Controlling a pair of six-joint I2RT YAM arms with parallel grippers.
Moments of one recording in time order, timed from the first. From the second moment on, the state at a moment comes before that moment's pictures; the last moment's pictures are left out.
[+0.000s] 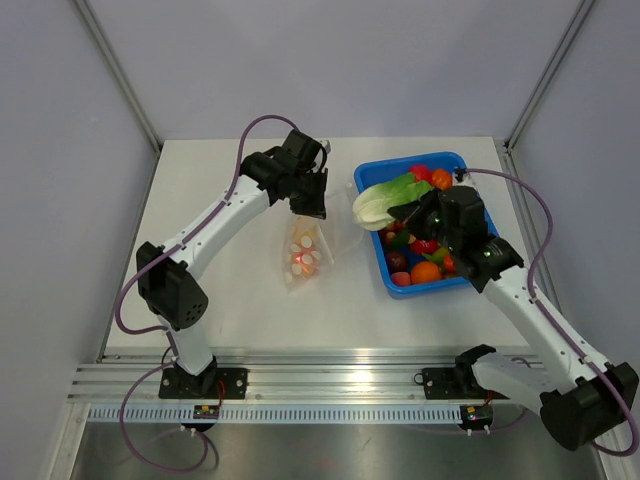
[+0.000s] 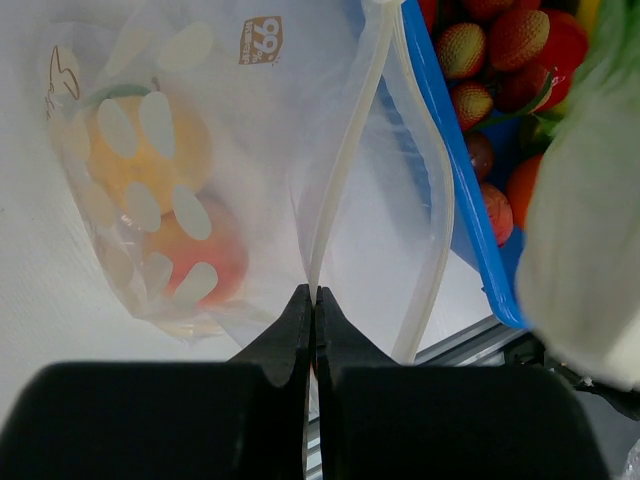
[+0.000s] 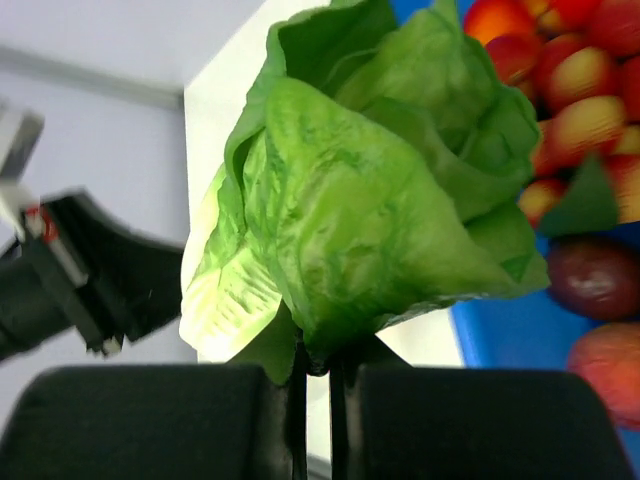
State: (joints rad) left arm -0.63 1.79 1.81 -0.97 0.11 -0.45; right arm 0.36 1.01 0.95 -0.35 0.01 0.98
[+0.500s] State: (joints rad) left arm -0.63 1.79 1.81 -0.98 0.11 -0.44; right arm 0.69 1.34 1.05 -0.34 0.21 0.84
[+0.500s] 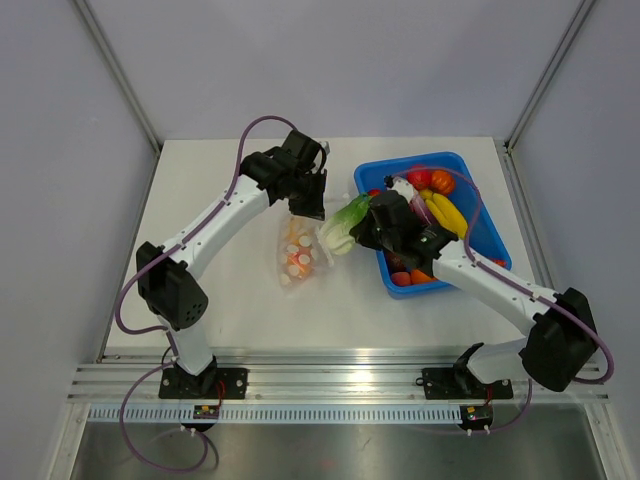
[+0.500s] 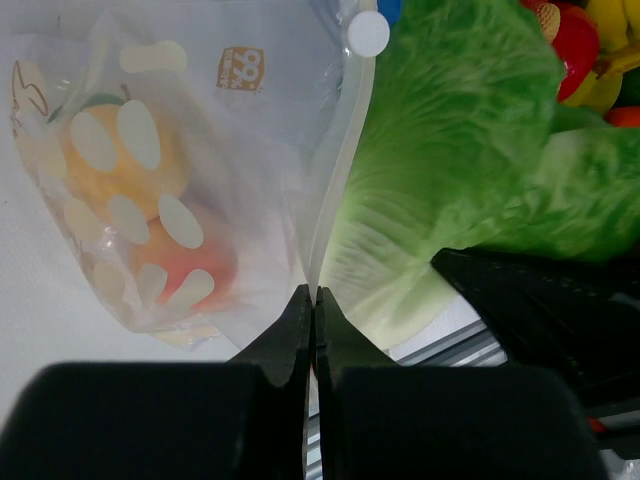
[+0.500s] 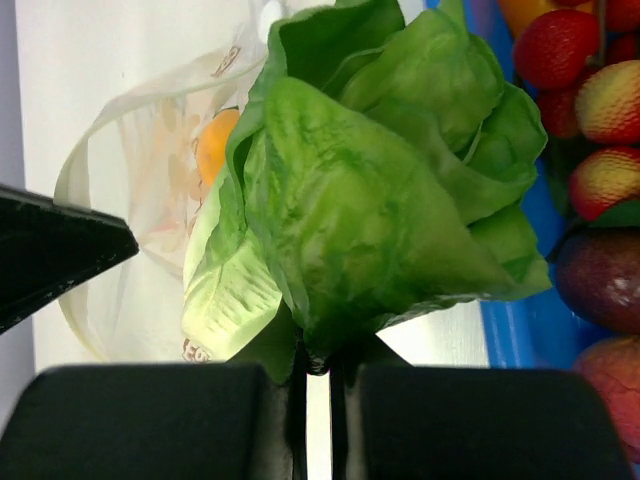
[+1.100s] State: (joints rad) left arm -0.63 1.77 1.81 -0.99 0.12 -0.44; right arm 0.81 1.32 1.07 -0.22 0.38 0.71
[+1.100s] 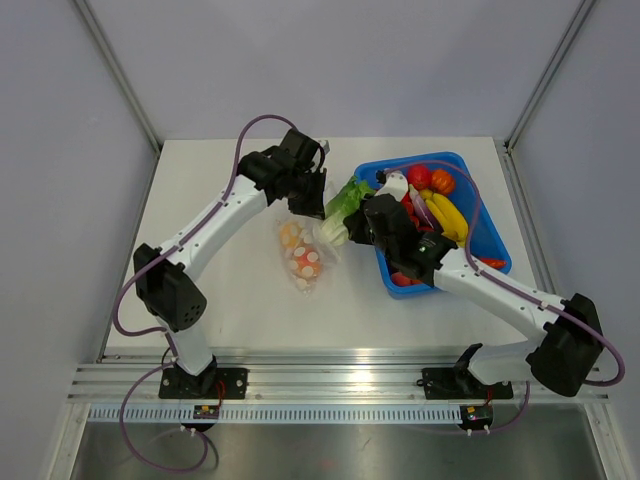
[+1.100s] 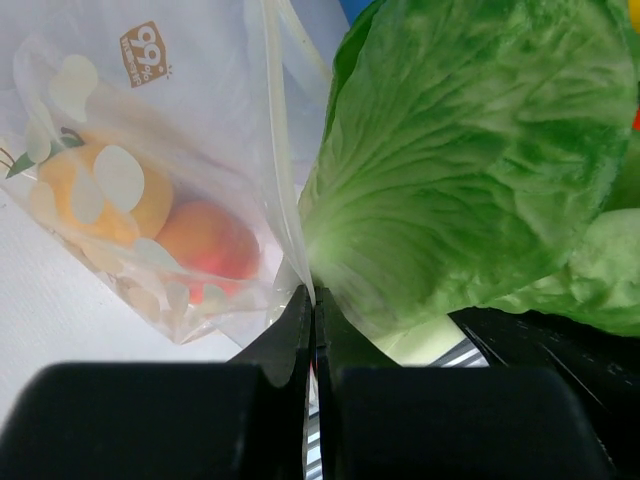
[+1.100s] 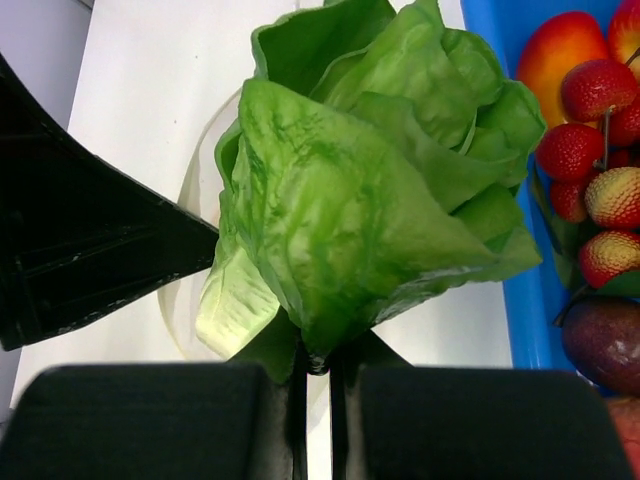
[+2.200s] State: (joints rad) left arm -0.64 1.77 1.84 -1.00 0.24 -0.39; right arm 0.83 1.24 1.12 -0.32 0.55 0.66
